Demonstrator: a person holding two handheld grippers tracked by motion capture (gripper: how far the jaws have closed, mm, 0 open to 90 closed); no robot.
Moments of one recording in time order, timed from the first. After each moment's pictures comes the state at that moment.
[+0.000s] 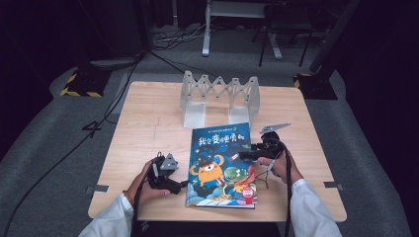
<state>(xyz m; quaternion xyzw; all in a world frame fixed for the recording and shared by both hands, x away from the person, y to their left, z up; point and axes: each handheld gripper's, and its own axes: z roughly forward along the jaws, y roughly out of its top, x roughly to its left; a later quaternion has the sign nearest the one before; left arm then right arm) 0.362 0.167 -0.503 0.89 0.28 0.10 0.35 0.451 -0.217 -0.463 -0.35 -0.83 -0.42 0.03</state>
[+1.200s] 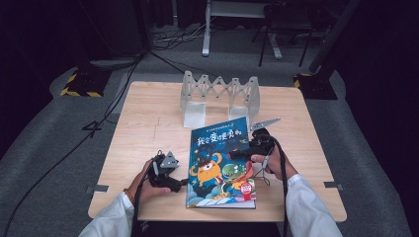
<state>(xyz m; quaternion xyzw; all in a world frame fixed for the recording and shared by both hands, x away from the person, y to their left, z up) 0.364 0.167 -0.504 0.88 0.28 0.10 0.36 0.457 -0.187 -0.449 -0.30 -0.84 -0.45 0.09</state>
